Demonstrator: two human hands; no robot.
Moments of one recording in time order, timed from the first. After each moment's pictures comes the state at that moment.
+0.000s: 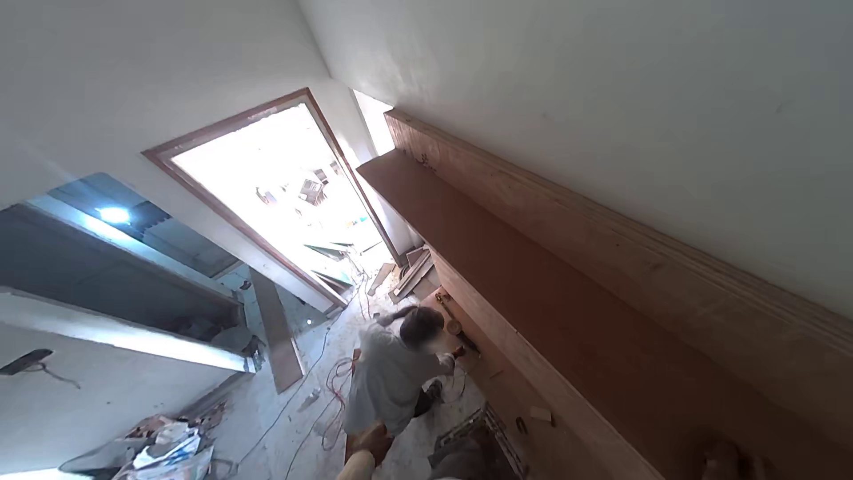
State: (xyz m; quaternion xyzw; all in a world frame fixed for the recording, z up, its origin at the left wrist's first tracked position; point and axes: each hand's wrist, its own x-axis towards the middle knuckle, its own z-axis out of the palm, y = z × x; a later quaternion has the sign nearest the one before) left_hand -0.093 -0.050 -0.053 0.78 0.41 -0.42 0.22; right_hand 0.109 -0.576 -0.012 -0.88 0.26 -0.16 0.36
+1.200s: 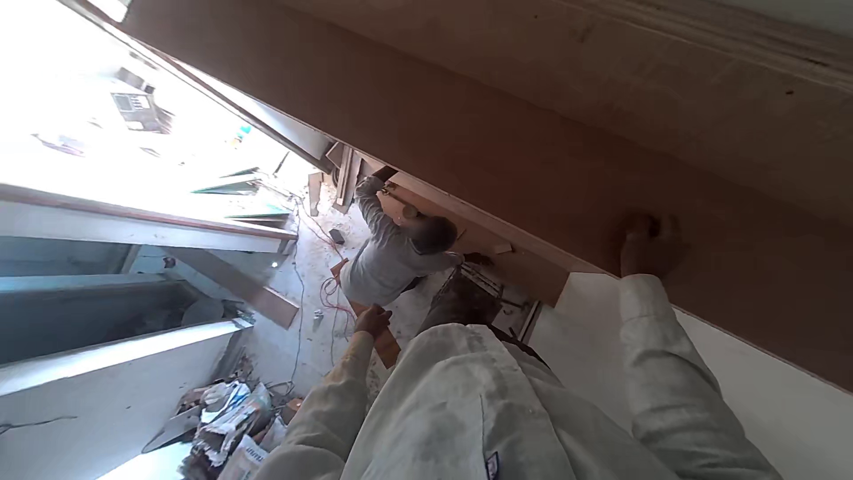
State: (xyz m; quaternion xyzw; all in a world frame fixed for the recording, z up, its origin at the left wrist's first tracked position) left_hand -0.036 -0.057 -0.086 0.75 0.40 -0.42 0.31; right_hand 0.121 -0.547 0.024 -0.88 0.32 -0.06 0.33
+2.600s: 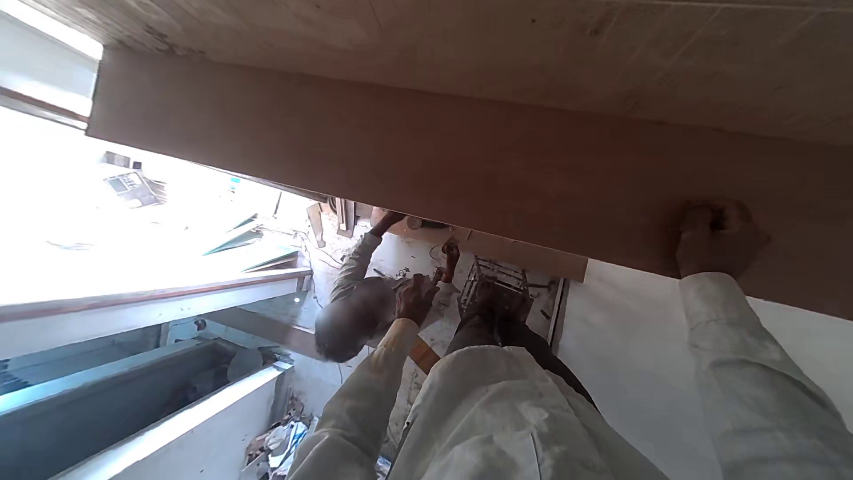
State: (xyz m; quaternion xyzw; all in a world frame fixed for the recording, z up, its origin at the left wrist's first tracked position) left_hand 0.115 -0.088 -0.037 0.90 0.10 -0.37 0.19; right_hand 0.123 -0.543 0.012 -0.88 0.36 -0.10 0.30
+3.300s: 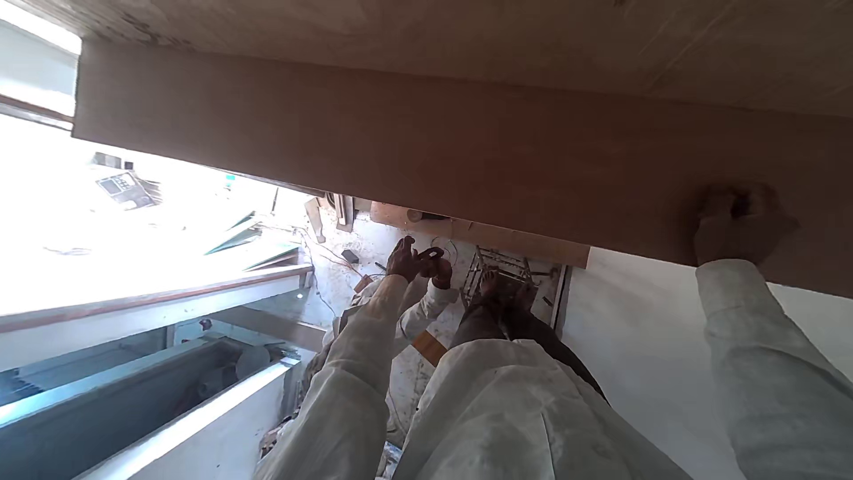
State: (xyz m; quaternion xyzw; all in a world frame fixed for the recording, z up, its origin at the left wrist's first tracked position) left_hand 0.196 -0.052 -0.080 0.91 0.05 -0.37 0.20; right_hand 0.122 -0.547 0.010 -0.89 0.36 -0.10 0.28
